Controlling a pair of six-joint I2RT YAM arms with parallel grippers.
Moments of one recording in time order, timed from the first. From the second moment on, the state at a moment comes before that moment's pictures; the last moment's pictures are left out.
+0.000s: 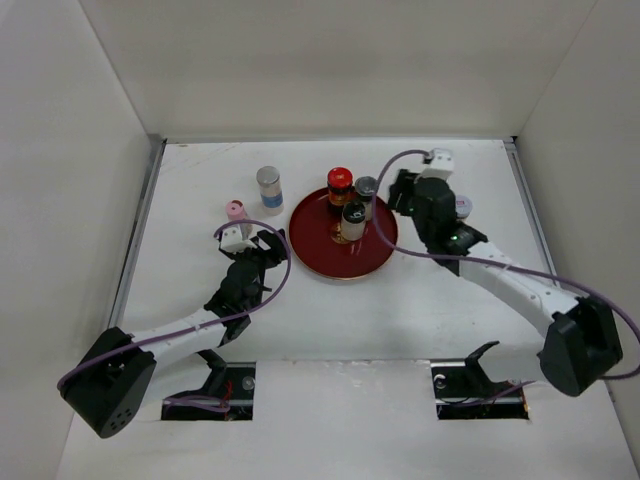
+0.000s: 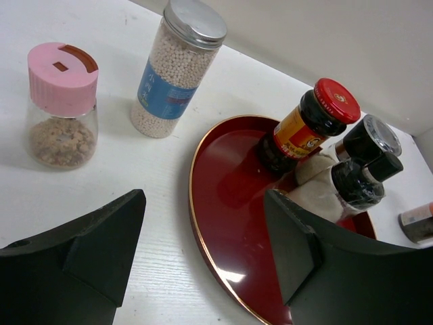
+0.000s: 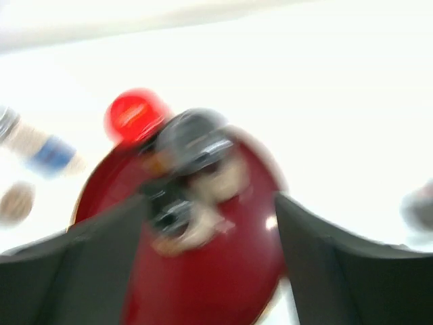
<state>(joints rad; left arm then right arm) -0.65 1.06 0.23 0.79 -0.62 -0.52 0.58 1.33 0.95 0.09 0.44 0.36</state>
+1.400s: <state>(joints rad) -0.67 1.06 0.23 0.80 -0.62 -0.53 0.07 1.64 1.03 0.00 0.40 0.41</state>
